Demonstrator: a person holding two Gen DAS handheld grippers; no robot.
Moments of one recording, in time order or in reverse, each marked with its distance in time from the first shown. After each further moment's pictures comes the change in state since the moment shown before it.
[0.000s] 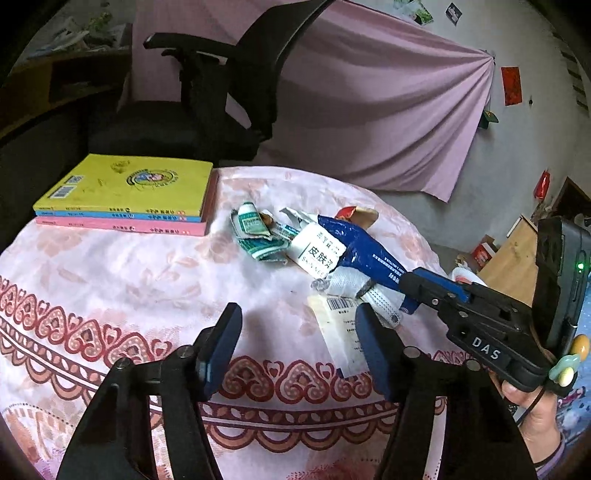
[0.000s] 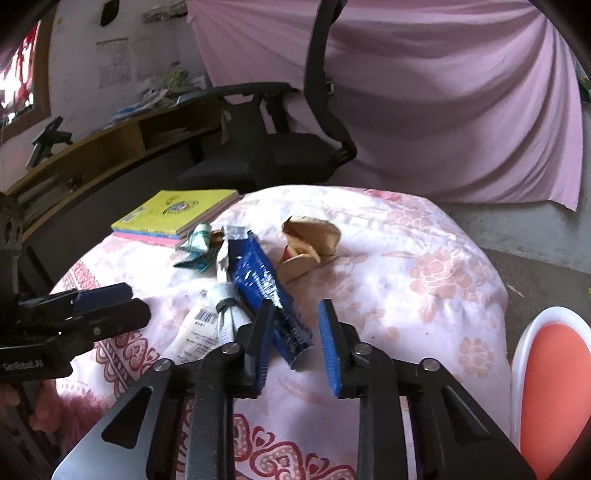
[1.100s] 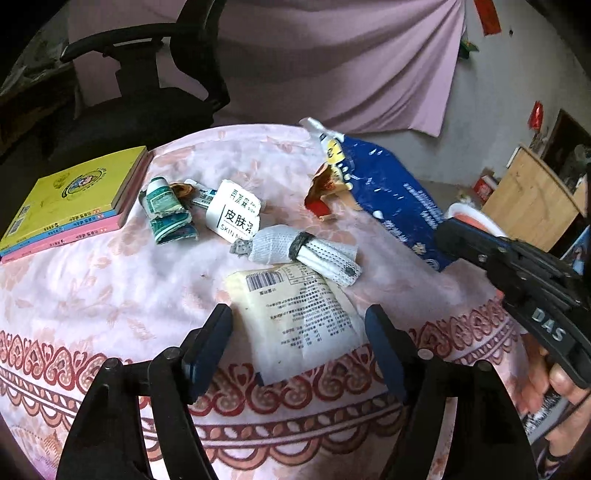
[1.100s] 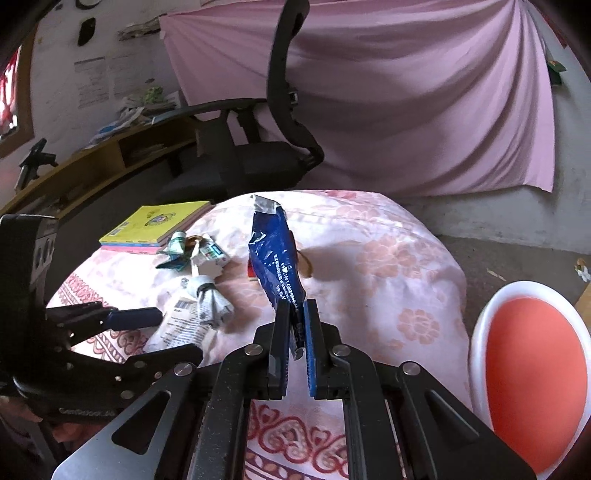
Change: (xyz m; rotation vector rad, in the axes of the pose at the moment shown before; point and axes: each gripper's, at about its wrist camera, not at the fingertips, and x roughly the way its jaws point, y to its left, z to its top) left arm 0.051 -0.057 -0.011 0.196 0.185 0.057; right arm -0.042 -0.029 -0.015 0.094 -0.044 -0.084
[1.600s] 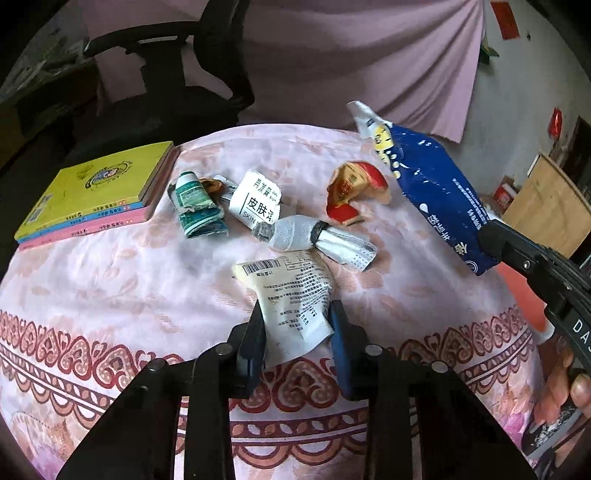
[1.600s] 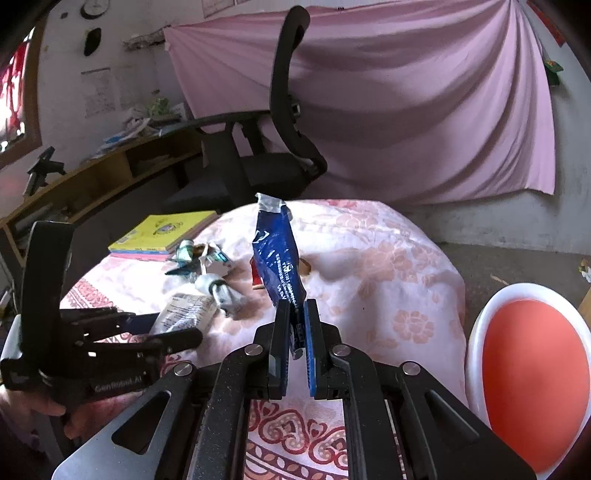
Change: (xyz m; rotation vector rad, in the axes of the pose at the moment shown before) left arm -0.005 0.019 -0.014 -0.061 -0.027 0.047; right arm -0.018 0.000 -0.004 -0.004 -0.074 0.035
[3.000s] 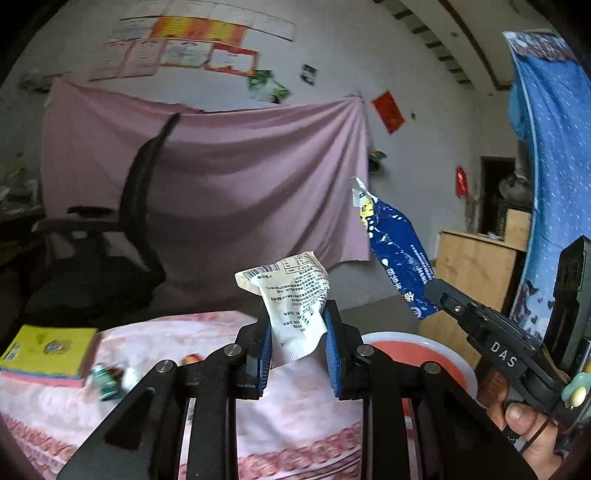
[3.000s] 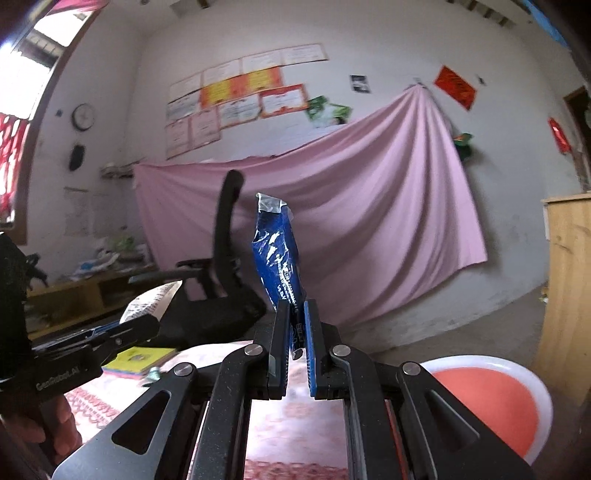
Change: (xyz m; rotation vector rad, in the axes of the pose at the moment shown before) left arm -0.092 -0.131 0.021 0.244 -0.612 -0.254; right arm -0.123 -0.065 -0.017 0.139 -0.563 -0.205
